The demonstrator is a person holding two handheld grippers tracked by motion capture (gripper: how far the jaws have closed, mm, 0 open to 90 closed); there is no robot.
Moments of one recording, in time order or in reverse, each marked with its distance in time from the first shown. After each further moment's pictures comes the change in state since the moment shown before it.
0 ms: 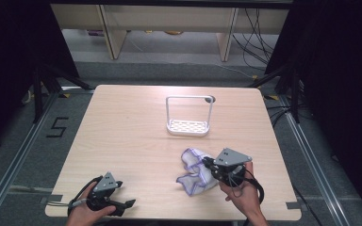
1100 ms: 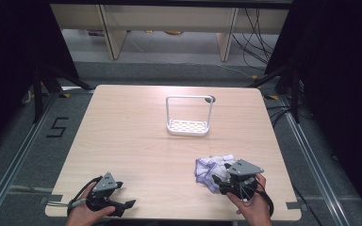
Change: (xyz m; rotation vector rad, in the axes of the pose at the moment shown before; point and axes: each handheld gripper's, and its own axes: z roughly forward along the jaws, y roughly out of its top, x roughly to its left) left arm -0.001 -0.001 0.001 -0.024 -0.019 -0.031; right arm -0.005 -0.049 -0.012 0.098 -0.094 0.125
